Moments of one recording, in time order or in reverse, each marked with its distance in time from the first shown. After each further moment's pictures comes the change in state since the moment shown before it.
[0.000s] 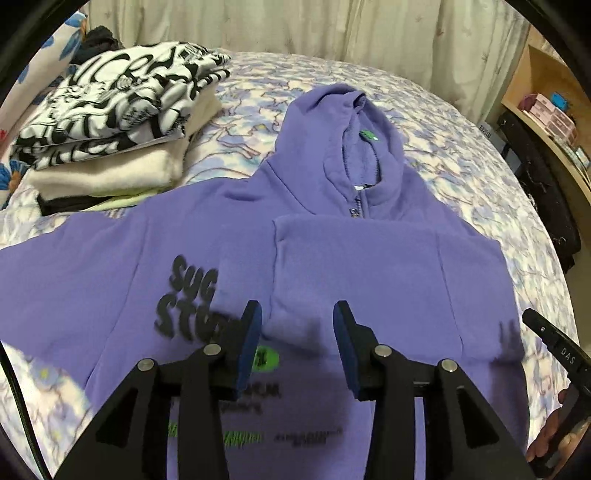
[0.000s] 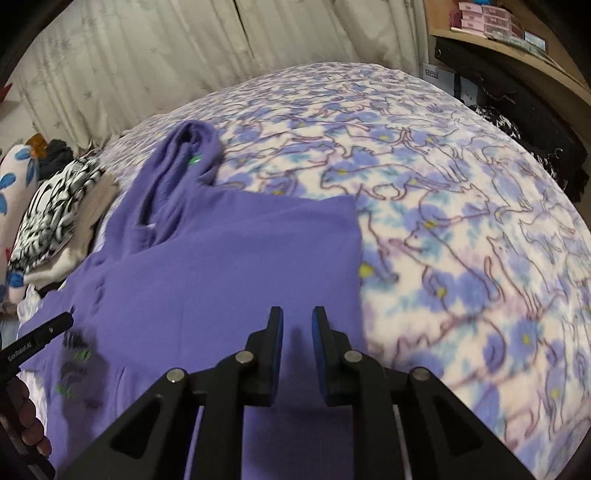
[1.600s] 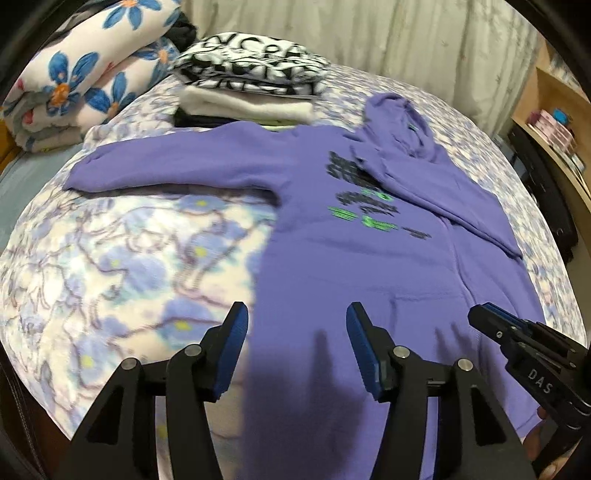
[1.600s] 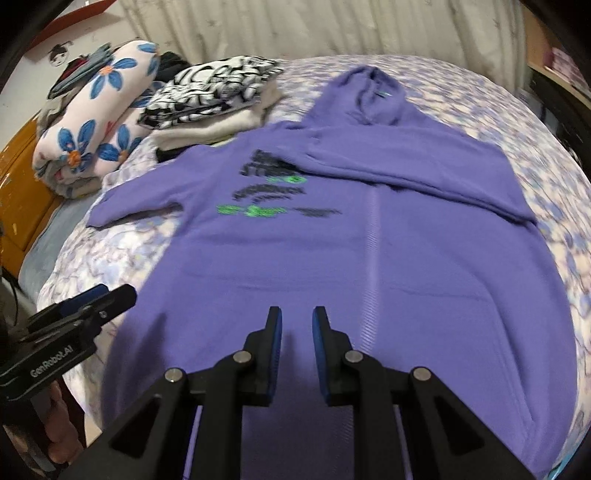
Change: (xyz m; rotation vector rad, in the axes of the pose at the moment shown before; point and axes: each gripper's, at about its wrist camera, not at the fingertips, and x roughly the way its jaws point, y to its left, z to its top) left arm -0.154 0.143 -0.180 -0.107 -0.033 0.064; right arm -0.096 0.214 -0.180 -0.270 0.095 0.208
